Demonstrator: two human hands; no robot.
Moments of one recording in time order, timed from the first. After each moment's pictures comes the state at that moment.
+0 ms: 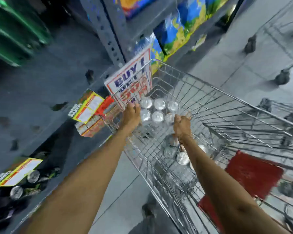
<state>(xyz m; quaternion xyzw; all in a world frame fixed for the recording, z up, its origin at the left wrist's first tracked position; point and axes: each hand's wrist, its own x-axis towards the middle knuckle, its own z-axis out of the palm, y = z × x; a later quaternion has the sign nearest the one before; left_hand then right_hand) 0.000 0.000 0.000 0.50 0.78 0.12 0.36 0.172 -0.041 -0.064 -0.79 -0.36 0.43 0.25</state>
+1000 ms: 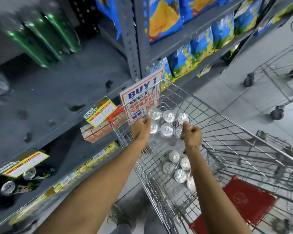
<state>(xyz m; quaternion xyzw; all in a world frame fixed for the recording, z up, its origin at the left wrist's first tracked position) 0.019 -0.014 0.029 0.42 0.78 0.28 0.38 0.175 -0.025 -0.001 -0.80 -0.26 0.41 0.35</state>
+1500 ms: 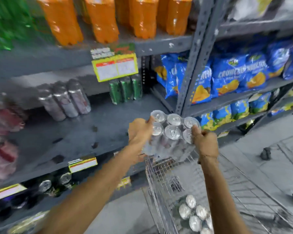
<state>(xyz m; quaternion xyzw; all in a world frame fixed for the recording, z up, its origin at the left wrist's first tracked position) -0.106 -0.053 0.239 0.38 0.82 0.36 0.24 0.084 -0.024 0.216 -0.69 -0.53 0.30 0.39</state>
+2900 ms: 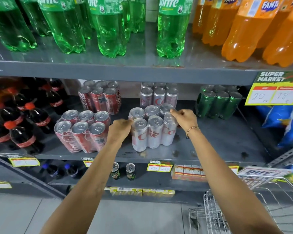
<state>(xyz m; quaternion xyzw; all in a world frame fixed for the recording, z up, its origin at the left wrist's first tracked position) -0.414 -0.220 0.250 0.12 0.86 0.43 0.23 -0.292 -0.030 0.234 -0.47 -0.73 0.45 0.22</state>
